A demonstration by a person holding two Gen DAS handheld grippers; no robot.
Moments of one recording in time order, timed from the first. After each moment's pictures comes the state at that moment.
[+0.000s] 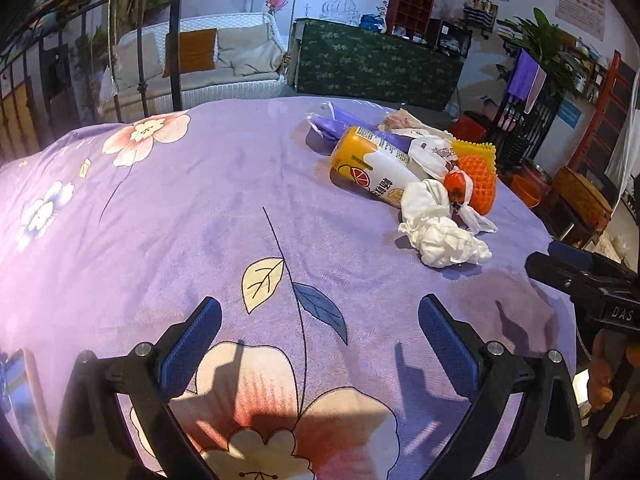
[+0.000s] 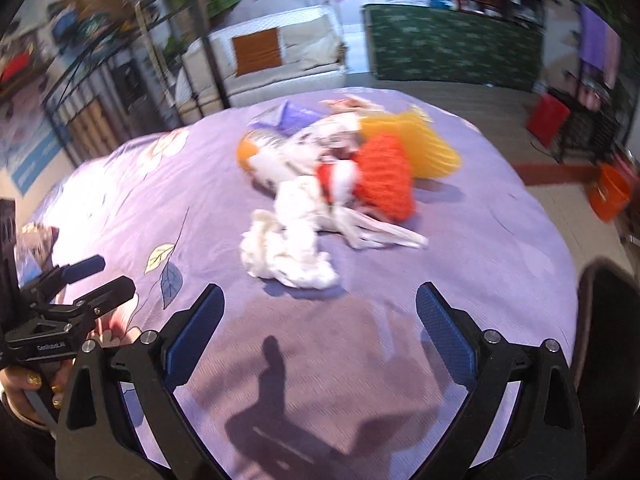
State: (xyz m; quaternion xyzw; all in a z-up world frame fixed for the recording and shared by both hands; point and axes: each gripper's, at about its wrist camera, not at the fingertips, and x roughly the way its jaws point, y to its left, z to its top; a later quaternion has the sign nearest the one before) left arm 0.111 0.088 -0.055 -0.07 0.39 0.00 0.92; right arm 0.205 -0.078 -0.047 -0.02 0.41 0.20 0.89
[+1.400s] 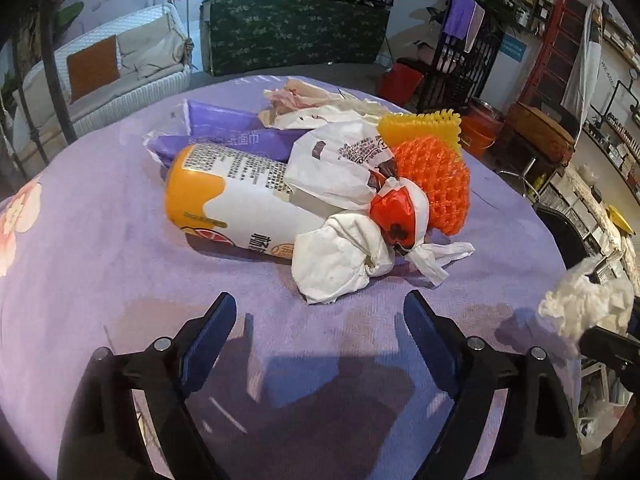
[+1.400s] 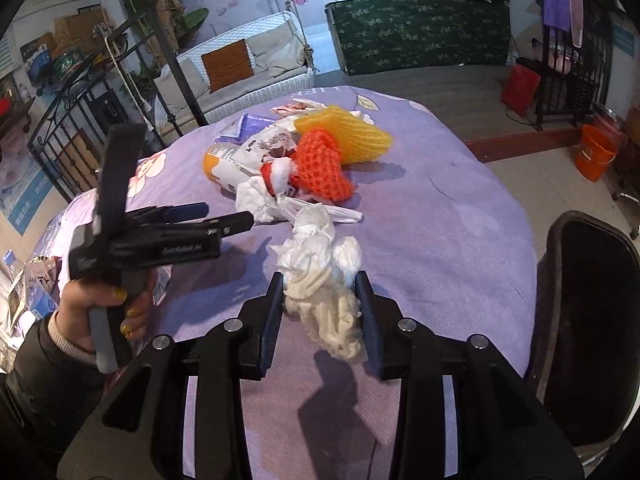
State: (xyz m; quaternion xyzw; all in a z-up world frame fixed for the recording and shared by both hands) left arm 0.244 0.005 -0.077 0.00 0.45 -0.13 0.88; right arm 0.175 -0.156 -0.037 0.06 0.41 0.15 0.90
